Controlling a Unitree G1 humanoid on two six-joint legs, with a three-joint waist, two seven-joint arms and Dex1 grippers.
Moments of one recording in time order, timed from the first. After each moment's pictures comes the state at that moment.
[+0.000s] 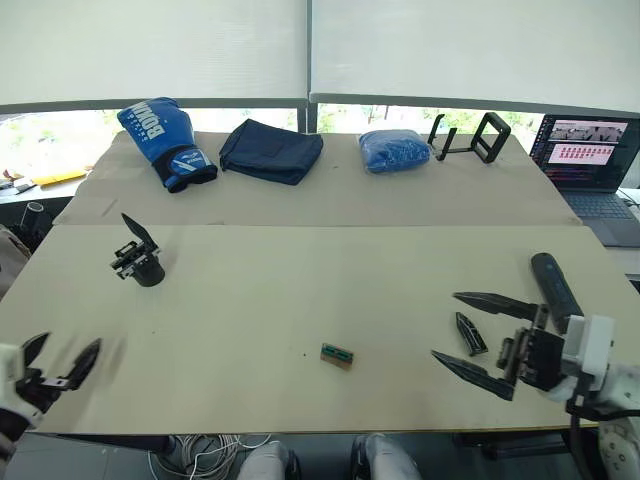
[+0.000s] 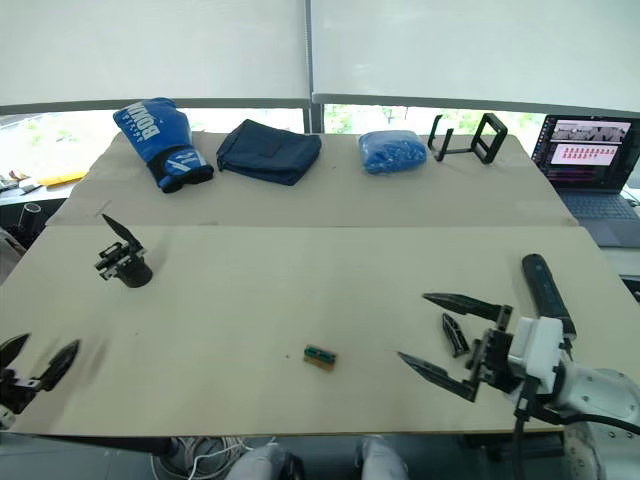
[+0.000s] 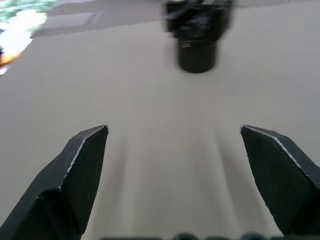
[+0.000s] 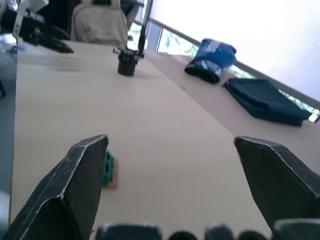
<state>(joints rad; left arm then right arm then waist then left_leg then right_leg) 0.35 0.56 0.77 0.06 -0.50 0.07 -0.64 0.21 -0.60 -0.34 -0.54 0.59 -0.01 1.09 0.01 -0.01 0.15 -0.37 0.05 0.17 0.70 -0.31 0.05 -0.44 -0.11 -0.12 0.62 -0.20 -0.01</state>
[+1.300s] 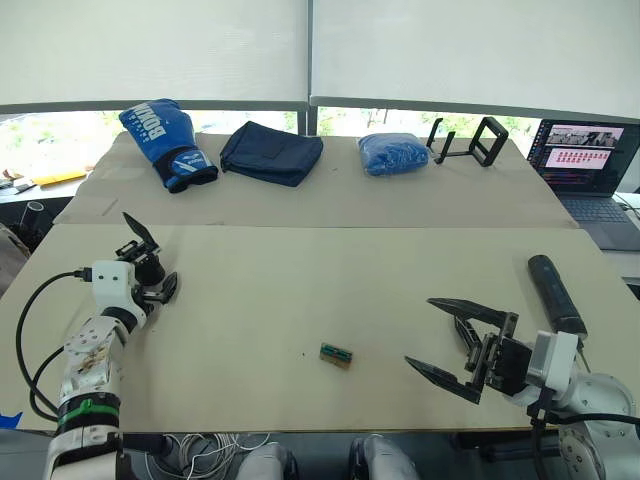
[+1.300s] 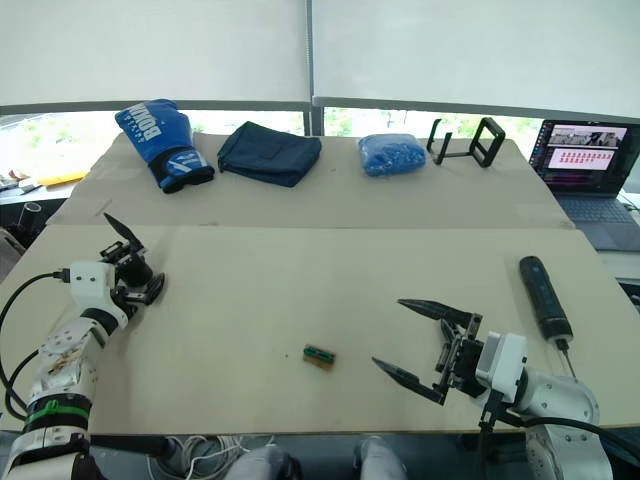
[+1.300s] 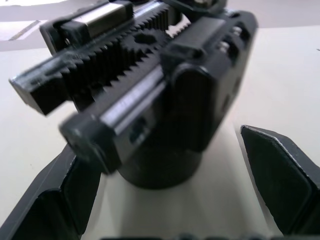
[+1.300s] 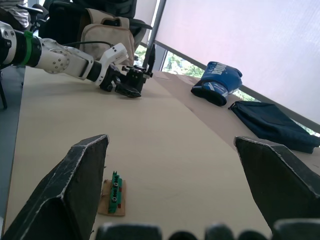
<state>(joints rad) -0.37 0.55 0.35 0.63 -0.23 -0.02 -0.45 0.22 -0.56 -0.20 -0.44 0.51 -0.22 1.07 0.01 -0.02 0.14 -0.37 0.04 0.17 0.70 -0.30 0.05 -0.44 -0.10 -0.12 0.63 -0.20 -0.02</state>
